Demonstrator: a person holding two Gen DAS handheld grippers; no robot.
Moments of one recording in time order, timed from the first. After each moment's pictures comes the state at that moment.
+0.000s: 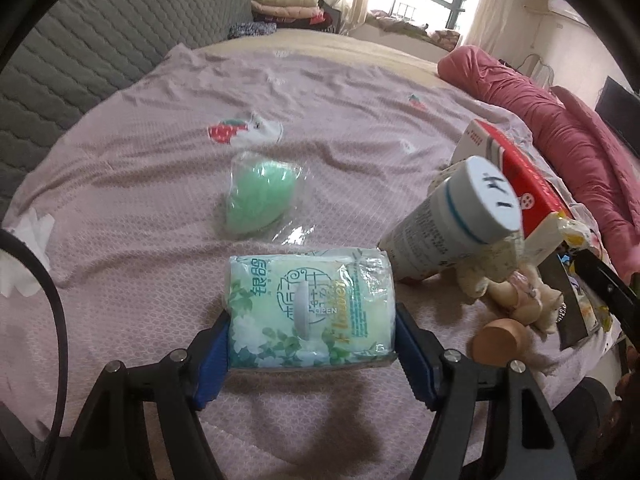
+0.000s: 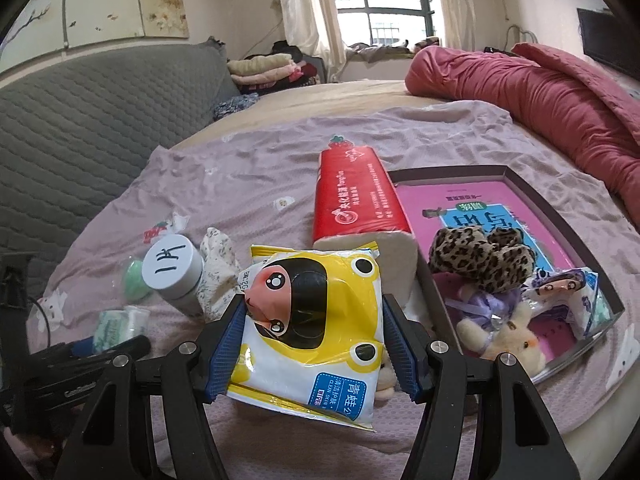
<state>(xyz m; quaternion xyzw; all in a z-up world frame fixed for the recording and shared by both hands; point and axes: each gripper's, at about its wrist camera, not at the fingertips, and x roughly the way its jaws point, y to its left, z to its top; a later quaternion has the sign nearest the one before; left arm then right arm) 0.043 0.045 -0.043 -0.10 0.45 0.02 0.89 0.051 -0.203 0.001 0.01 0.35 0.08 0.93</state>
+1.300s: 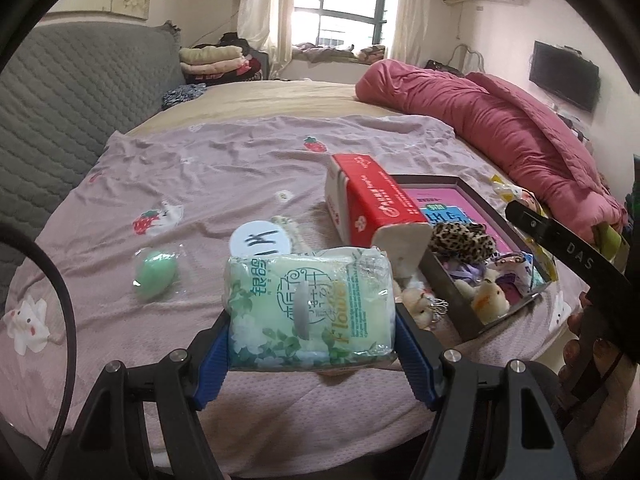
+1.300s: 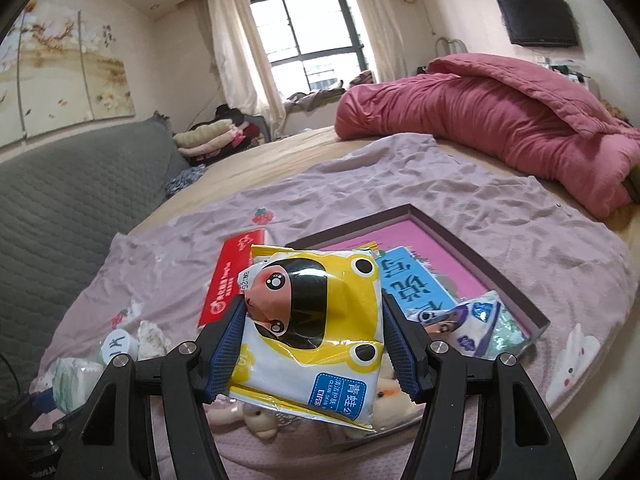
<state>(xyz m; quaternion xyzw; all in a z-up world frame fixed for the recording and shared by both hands) 0.005 -0.077 0.042 -0.02 0.38 -0.06 0.92 0.033 -0.318 0.049 0.09 0.27 0.00 0.96</state>
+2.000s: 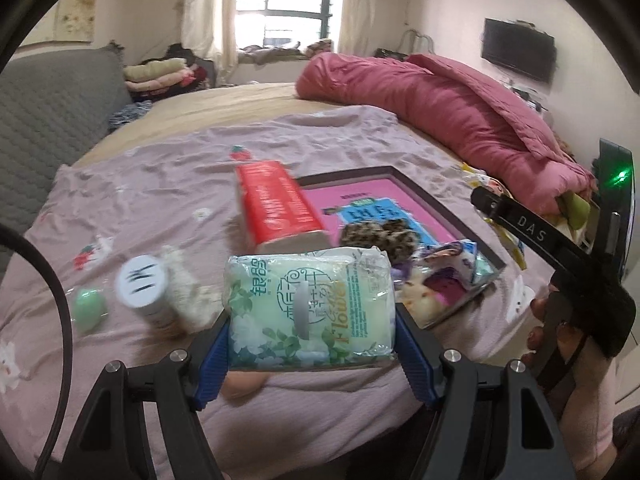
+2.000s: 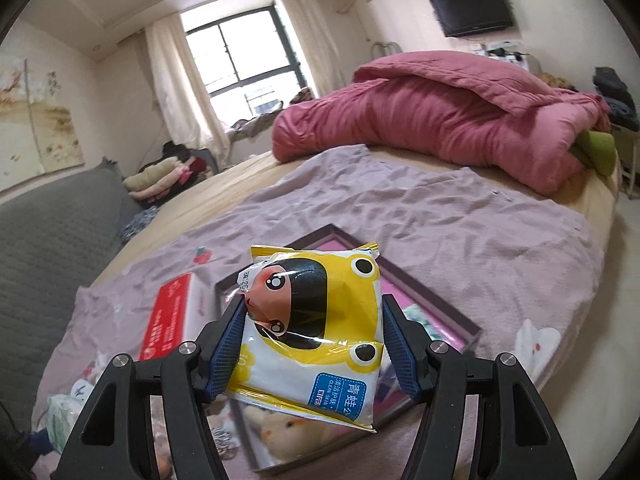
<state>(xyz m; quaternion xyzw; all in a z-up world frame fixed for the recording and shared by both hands) 0.014 -0.165 0.050 0.02 0.37 -0.14 0.92 0.027 -0.395 0.050 0.15 0.23 -0.10 0.96</state>
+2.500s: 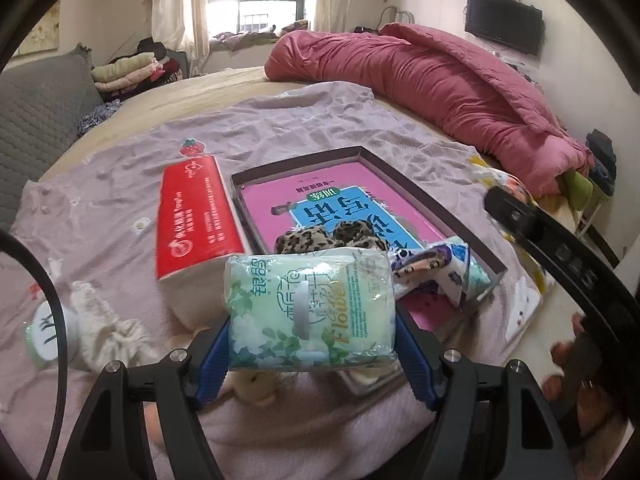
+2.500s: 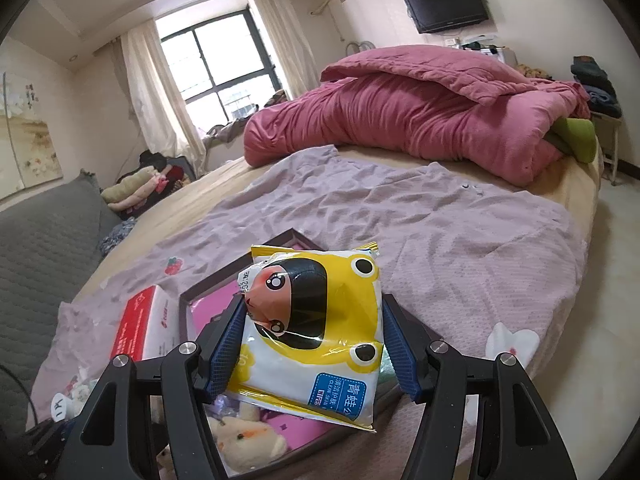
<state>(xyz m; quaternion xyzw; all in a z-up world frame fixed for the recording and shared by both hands) 0.069 -0.243 0.021 0.05 0.40 -0.17 0.90 0.029 -0.429 0.040 0.16 0.23 -0.14 0.95</state>
